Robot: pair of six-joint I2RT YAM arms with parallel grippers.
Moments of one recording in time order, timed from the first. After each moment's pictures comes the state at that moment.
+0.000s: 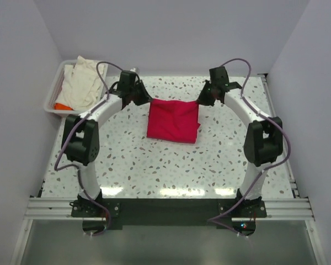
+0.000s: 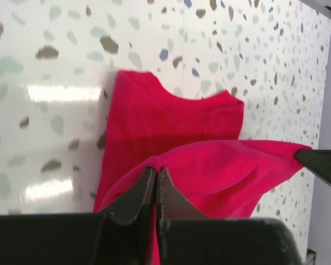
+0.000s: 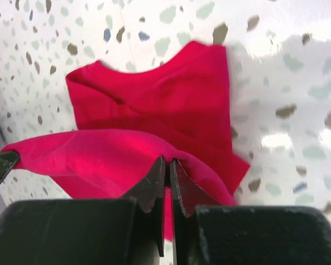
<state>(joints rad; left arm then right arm) -0.31 1.88 1.46 -0.26 0.21 -0.67 0.26 1.87 1.58 -0.58 -0.08 0.69</state>
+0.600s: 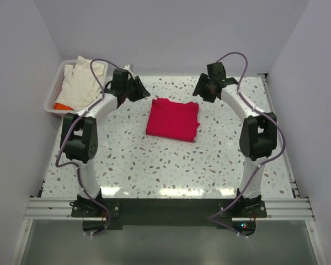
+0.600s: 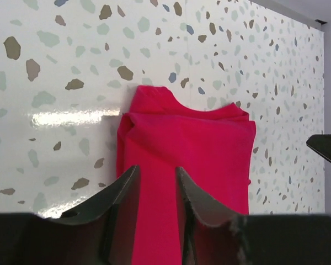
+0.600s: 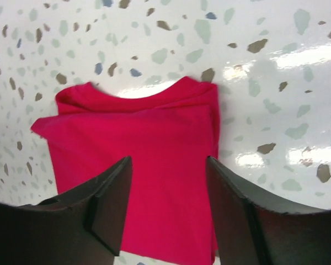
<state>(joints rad) -0.23 1.98 1.51 -0.16 0.28 -0.59 0.24 2.03 1.75 -0.57 0.00 0.62</state>
